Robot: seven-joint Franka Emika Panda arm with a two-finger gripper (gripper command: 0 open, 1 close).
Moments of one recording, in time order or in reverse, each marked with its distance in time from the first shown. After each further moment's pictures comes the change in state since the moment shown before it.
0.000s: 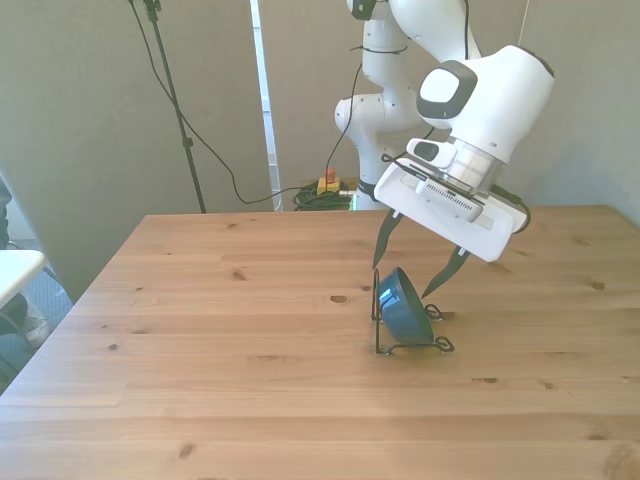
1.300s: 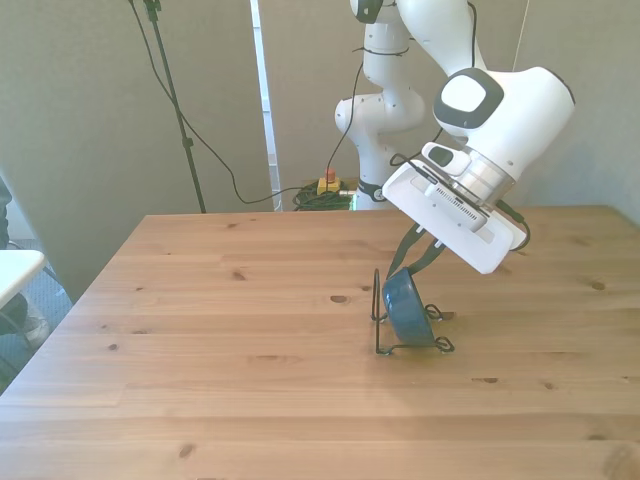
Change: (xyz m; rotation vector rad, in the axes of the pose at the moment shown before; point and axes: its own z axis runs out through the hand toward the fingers) arm -0.017 -0.002 0.006 -0.060 0.126 0.025
